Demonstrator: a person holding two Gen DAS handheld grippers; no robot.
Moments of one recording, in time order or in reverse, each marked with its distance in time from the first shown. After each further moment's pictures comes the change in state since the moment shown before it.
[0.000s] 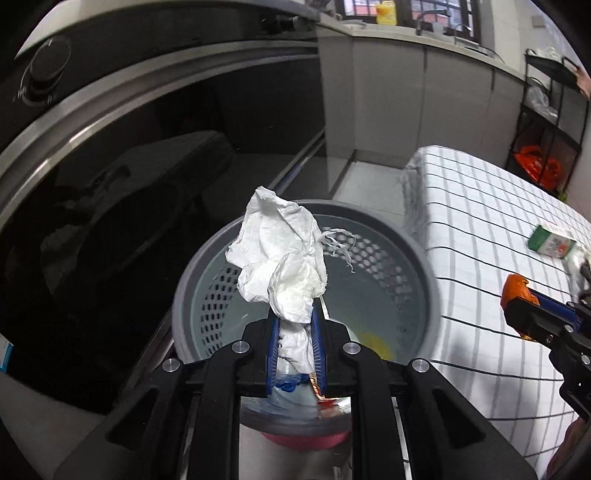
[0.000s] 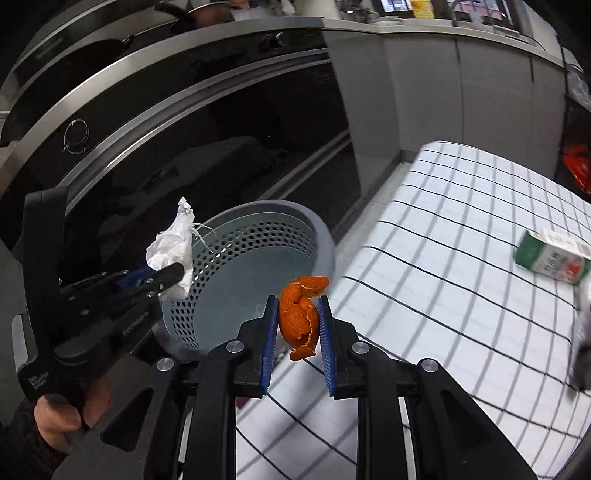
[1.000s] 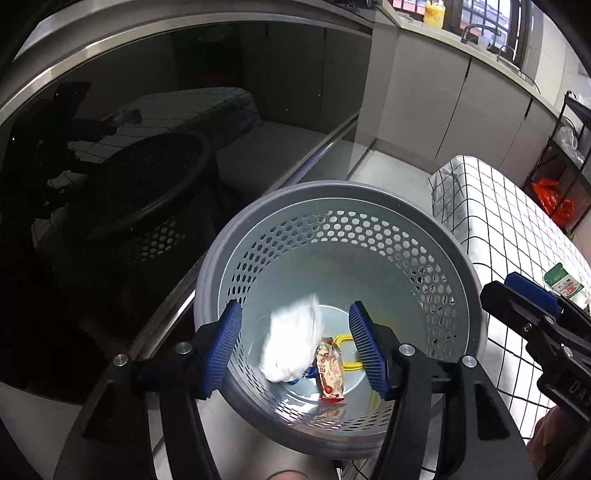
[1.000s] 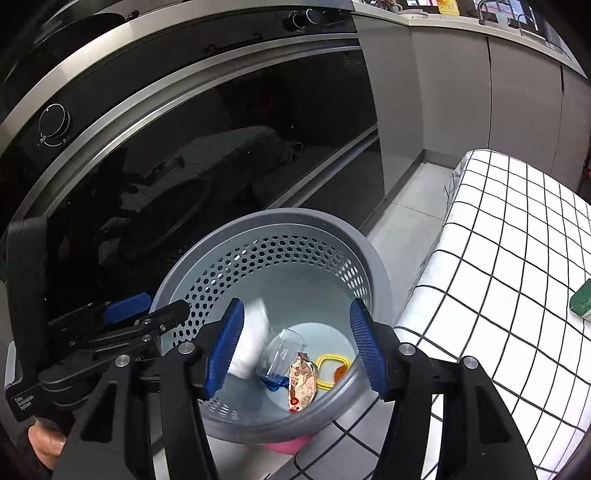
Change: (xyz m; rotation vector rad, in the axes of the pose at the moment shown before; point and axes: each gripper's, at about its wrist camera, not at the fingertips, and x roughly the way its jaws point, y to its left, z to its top) left arm 0.040 0.058 0.001 -0.159 0.107 -0.061; right arm 0.057 0.033 0.033 -0.028 0.025 0.013
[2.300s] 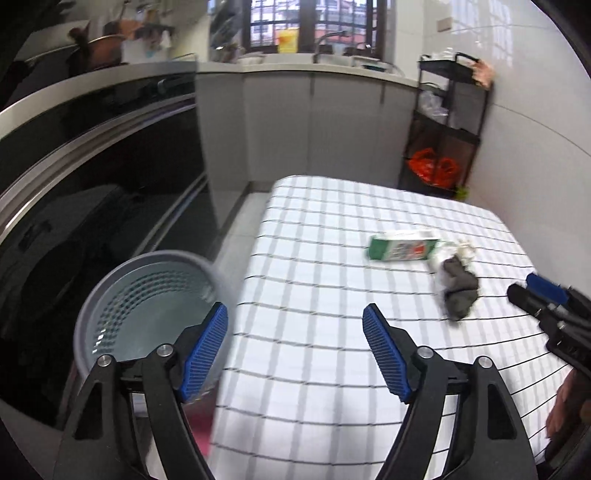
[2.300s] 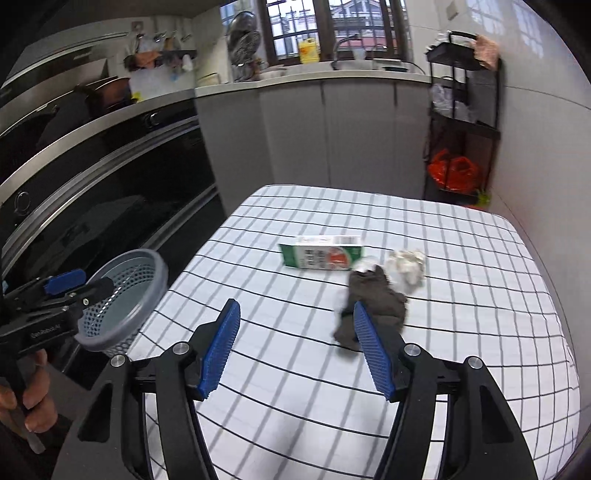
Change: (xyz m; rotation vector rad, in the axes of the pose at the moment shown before) left arm -0.130 -0.211 -0.051 0.331 -0.197 -0.278; right arm -0.256 -0.179 -0.123 0.198 -0.223 -0.414
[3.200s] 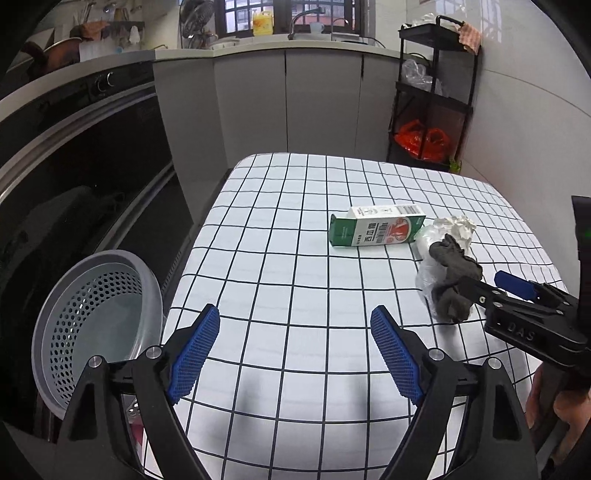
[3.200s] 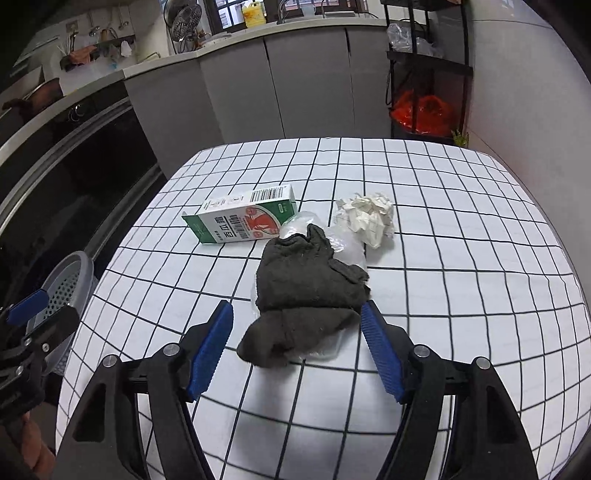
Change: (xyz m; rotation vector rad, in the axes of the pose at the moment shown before) left arm 0.076 -0.060 -0.005 0.052 0.070 0.000; right arm 0.110 -0.051 -0.001 0.095 0.154 -0.089
